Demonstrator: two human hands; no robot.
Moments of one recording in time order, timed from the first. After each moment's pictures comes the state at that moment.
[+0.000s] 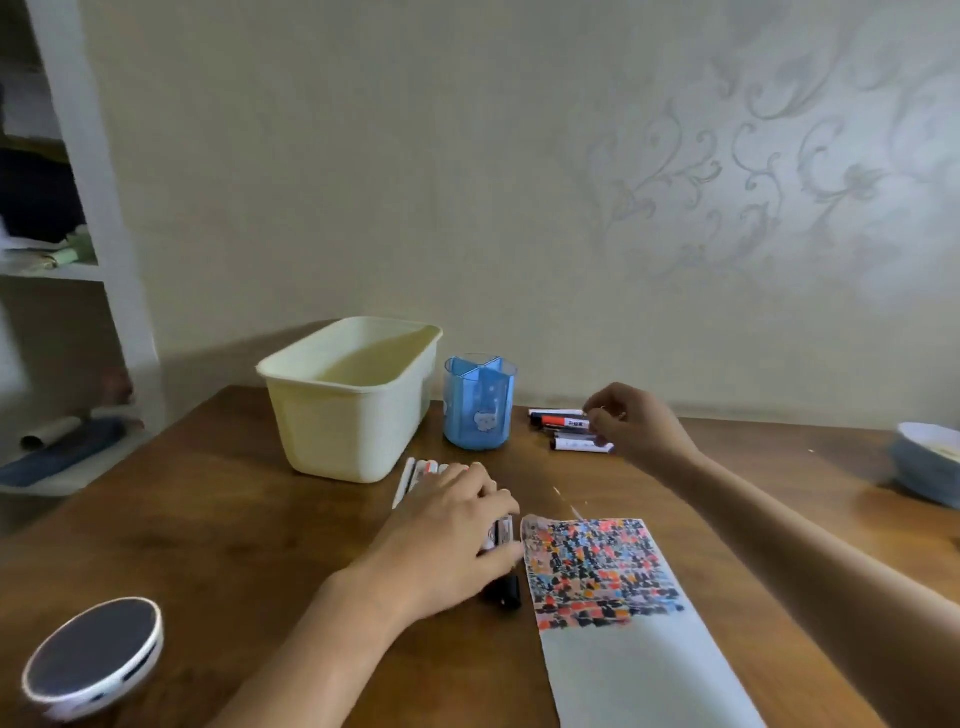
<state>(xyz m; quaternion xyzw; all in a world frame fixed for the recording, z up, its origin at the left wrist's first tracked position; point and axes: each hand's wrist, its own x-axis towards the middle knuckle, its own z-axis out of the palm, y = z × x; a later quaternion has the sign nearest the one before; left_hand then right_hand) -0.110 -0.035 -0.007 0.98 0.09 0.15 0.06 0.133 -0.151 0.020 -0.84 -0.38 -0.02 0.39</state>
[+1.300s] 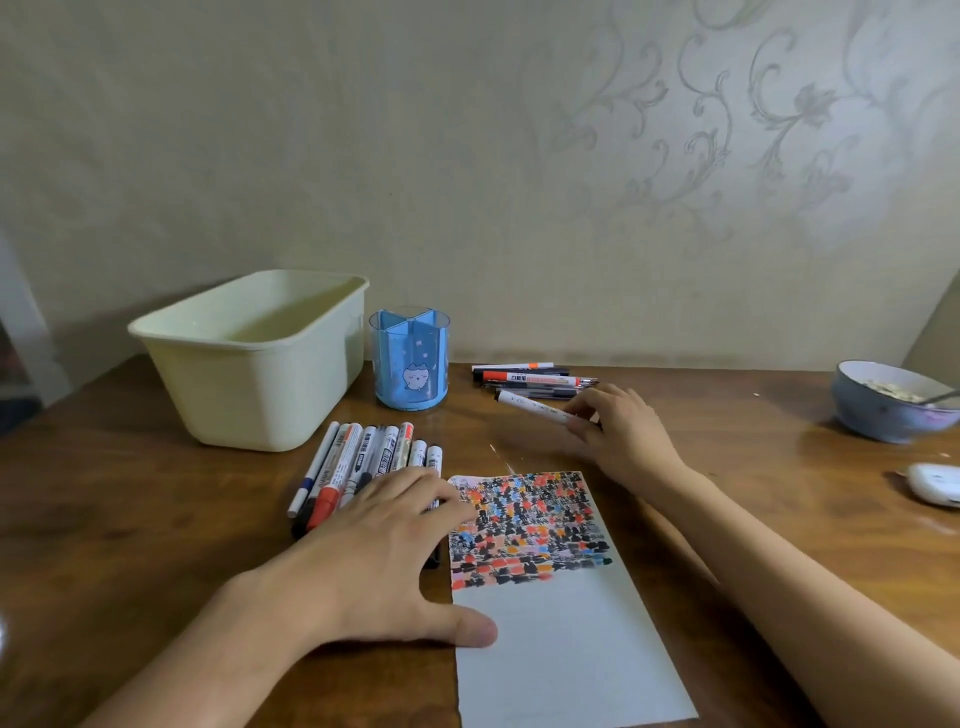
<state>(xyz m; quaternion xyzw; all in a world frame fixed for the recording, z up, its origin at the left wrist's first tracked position) -0.102 -0.065 -0.013 0.99 0.09 -0.09 0.08 0.167 -0.197 -0.040 -0.88 -0.40 -0.14 0.23</state>
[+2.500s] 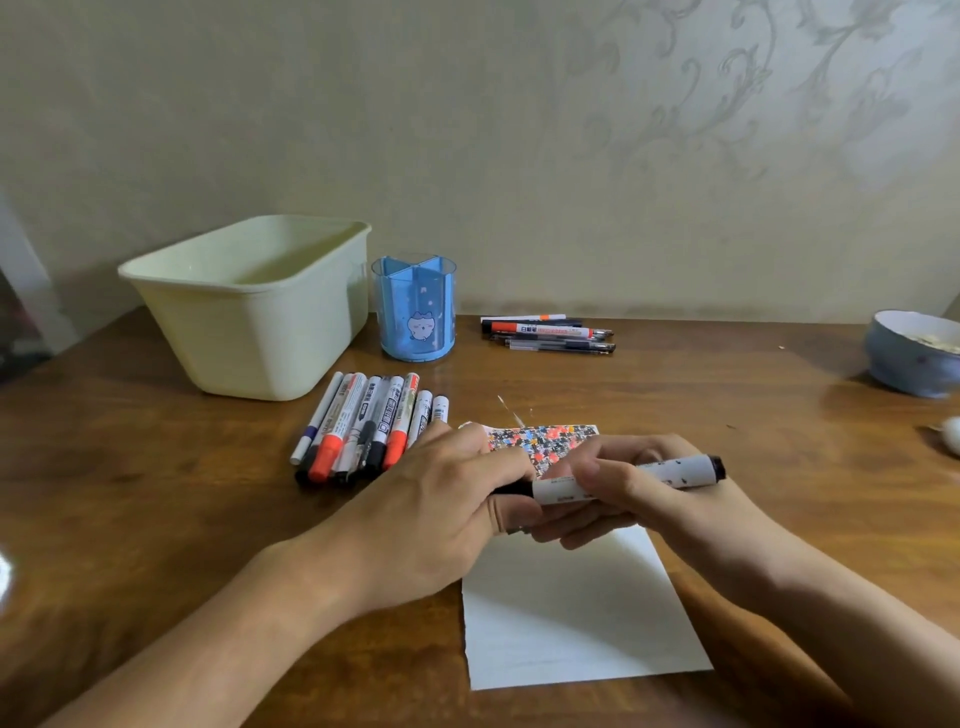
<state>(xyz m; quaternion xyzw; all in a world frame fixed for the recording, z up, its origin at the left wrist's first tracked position) -0.099 -0.095 -0.019 0.97 -0.01 0.12 0.19 0.037 -0.273 -0.010 -0.63 -0.42 0.33 0.56</state>
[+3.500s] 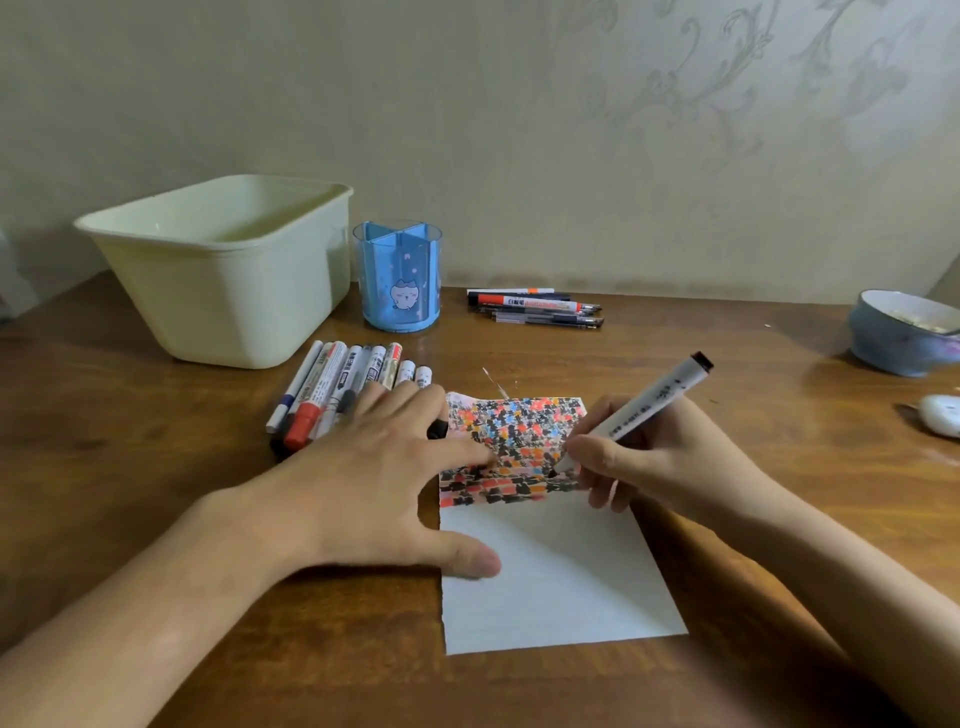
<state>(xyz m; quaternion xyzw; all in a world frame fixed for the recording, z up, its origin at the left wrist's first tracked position) -0.102 -0.077 -0.017 1.00 0.07 -0.05 0.01 0.068 -0.276 -0.025 -0.74 -0.44 0.20 0.47</state>
